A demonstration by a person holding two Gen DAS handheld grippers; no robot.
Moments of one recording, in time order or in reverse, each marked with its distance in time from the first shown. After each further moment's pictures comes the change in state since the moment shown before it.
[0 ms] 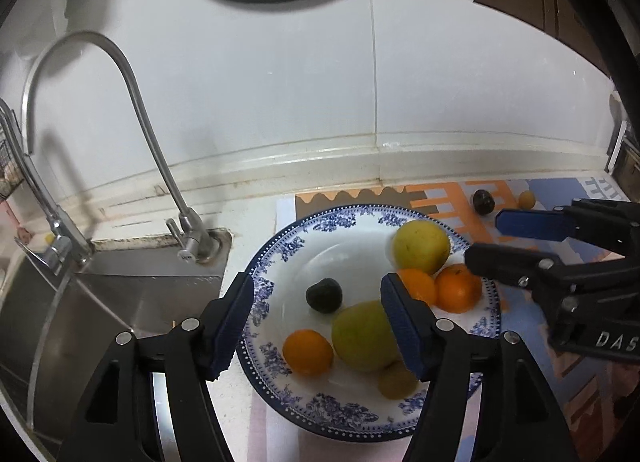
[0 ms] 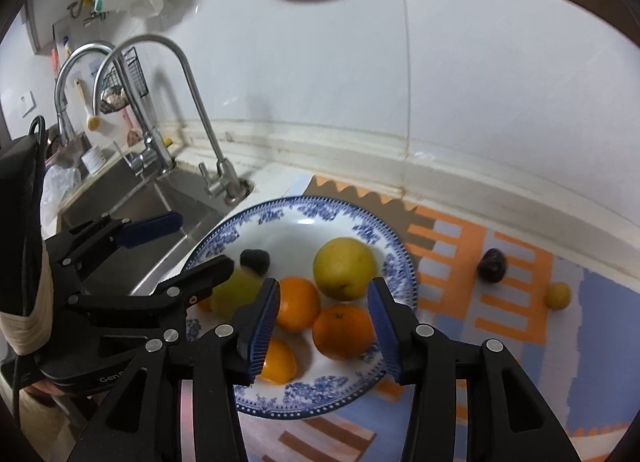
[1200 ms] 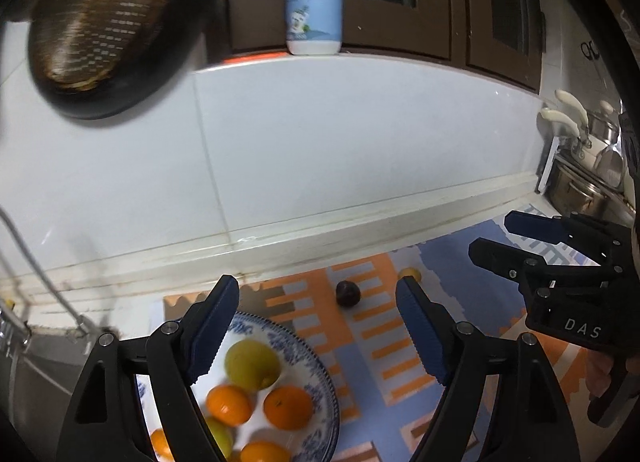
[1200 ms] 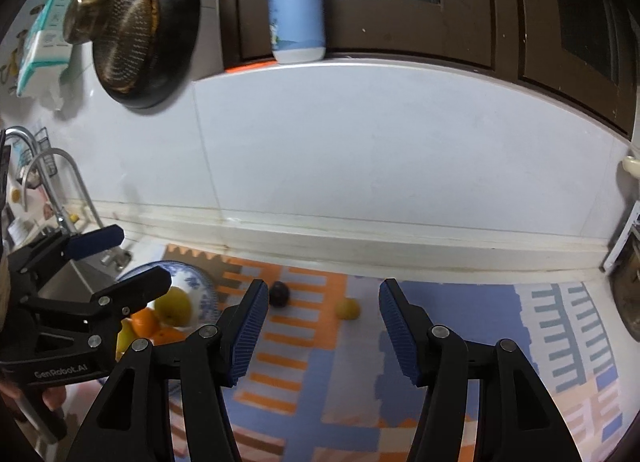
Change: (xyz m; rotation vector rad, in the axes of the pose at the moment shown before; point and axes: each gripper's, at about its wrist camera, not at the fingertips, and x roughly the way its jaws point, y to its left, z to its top) left arm -0.003 -0.113 0.073 0.112 -0.122 -0.251; right arm -0.105 -0.114 -0.008 0.153 -0.175 -0.349
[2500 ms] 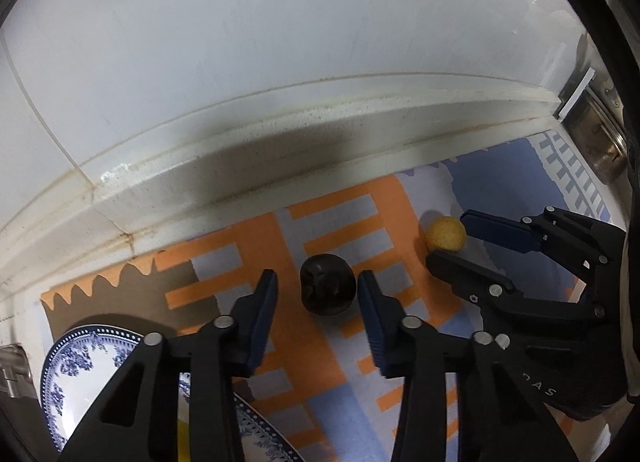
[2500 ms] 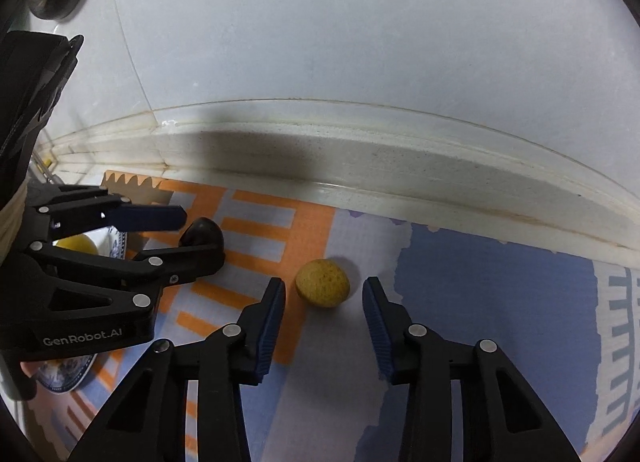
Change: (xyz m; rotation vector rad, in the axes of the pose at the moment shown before) left arm 0.171 -0.012 -0.005 0.001 0.460 -0.146; right arm 0.146 -0.031 -0.028 -0.023 0.311 0.074
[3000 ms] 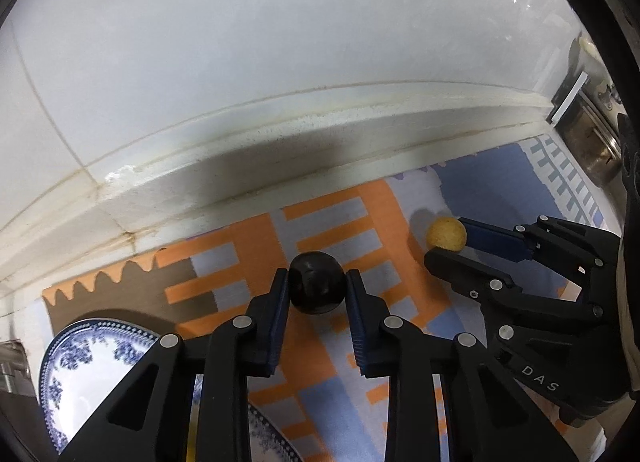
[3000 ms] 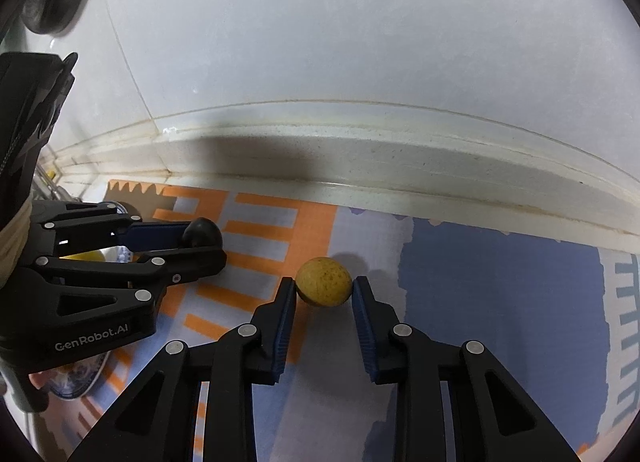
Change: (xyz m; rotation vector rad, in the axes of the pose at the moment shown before) left arm -0.014 -0.002 -0.006 -0.001 -0.047 -0.009; right arm -0.007 -0.001 -0.001 0.042 -0.013 0.025
